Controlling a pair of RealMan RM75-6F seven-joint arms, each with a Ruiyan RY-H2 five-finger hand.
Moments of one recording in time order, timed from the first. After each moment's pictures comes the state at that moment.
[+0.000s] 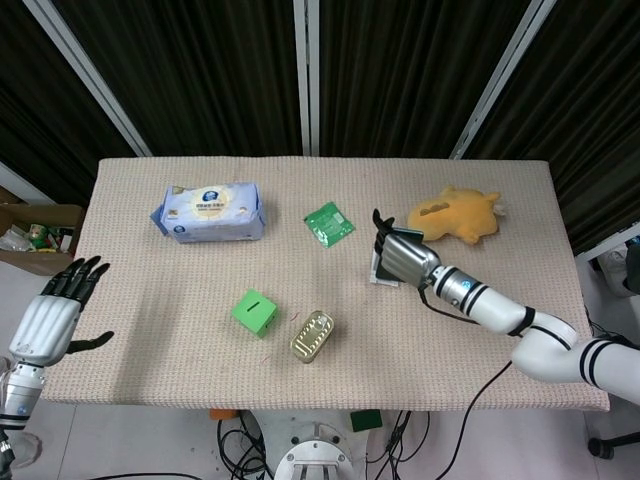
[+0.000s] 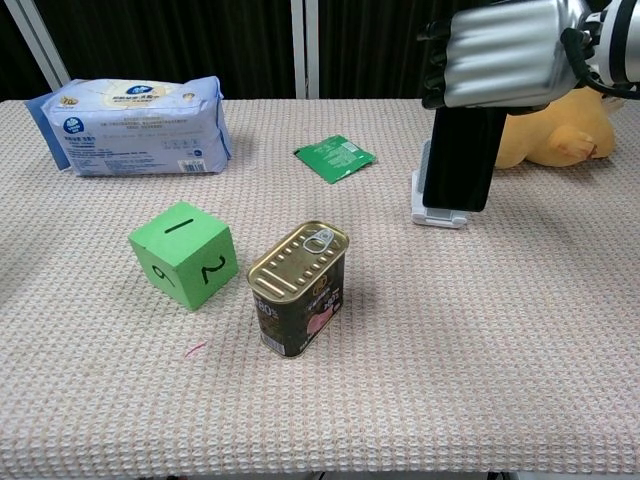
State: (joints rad) left arm -0.18 -1.09 -0.01 -1.57 1.58 1.42 -0.02; right arm 0.98 -1.19 0.08 -1.49 -1.55 0.66 -1.09
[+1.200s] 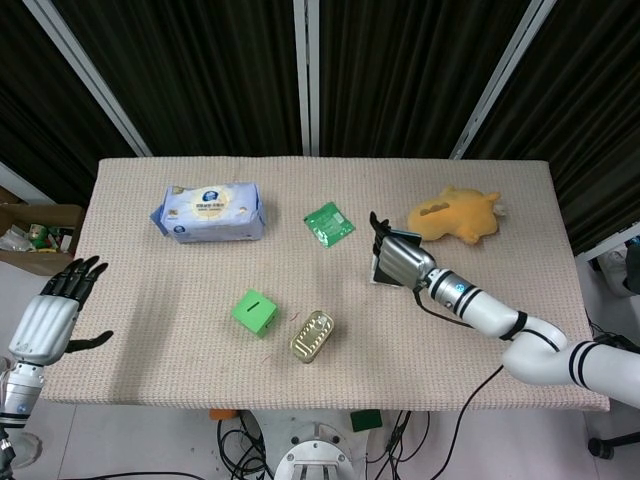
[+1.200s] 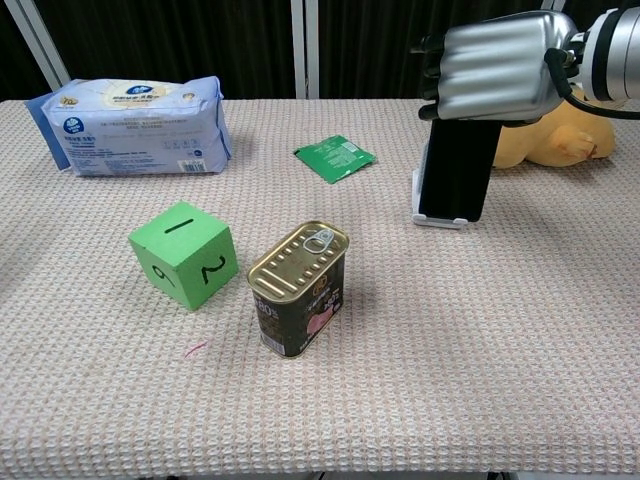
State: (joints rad) left arm -0.18 -1.10 -0.01 -1.54 1.57 1.41 -0.05; right arm 1.00 -1.22 0.05 -1.50 -1.44 0.67 -1.18
